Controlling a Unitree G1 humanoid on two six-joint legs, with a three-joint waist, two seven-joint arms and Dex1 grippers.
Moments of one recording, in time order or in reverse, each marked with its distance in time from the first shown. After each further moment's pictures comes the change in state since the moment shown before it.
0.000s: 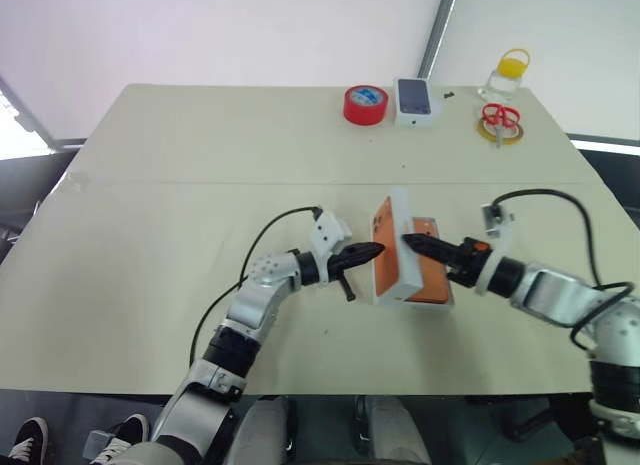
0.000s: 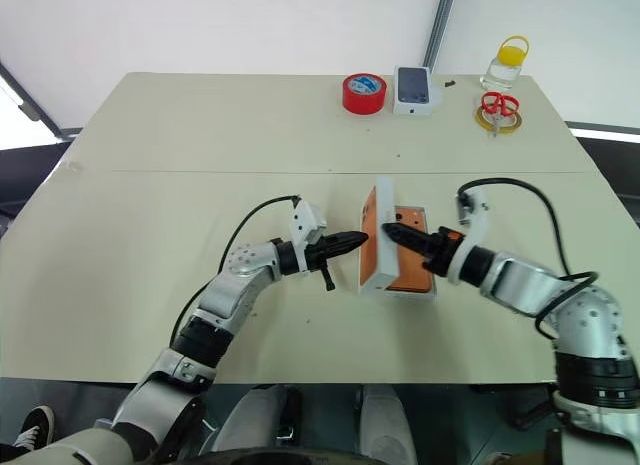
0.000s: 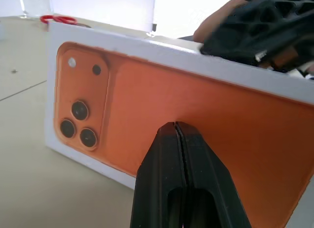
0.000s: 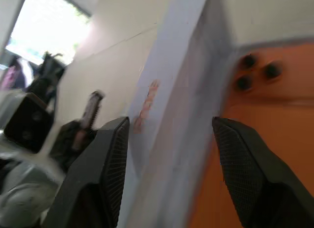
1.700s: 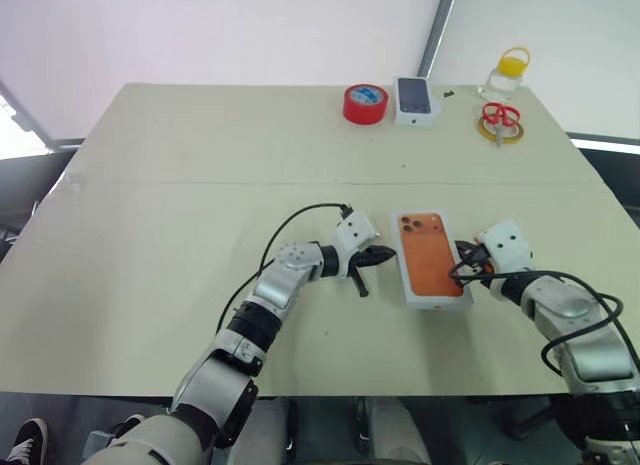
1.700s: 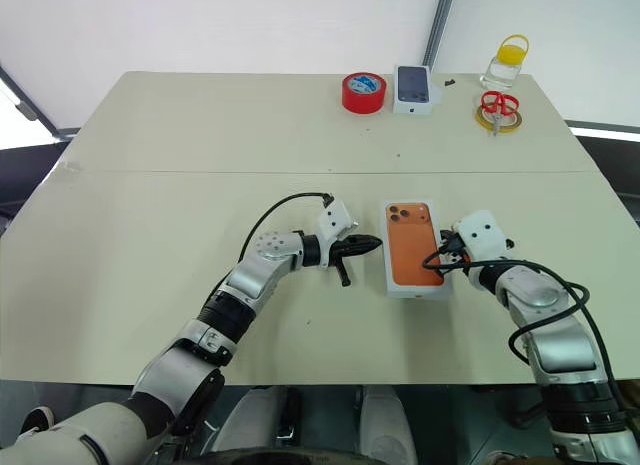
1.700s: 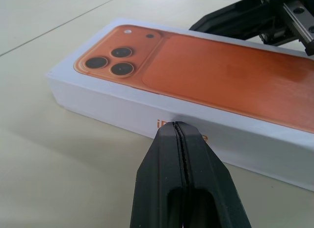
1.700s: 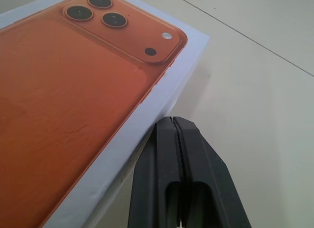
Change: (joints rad) left arm -0.155 -0.039 -0.024 0.207 0.147 0.025 0.021; right arm 0.122 0.059 0.222 -0.034 -1.180 -0.616 0.301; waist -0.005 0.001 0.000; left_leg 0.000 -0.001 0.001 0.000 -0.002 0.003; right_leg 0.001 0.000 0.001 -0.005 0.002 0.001
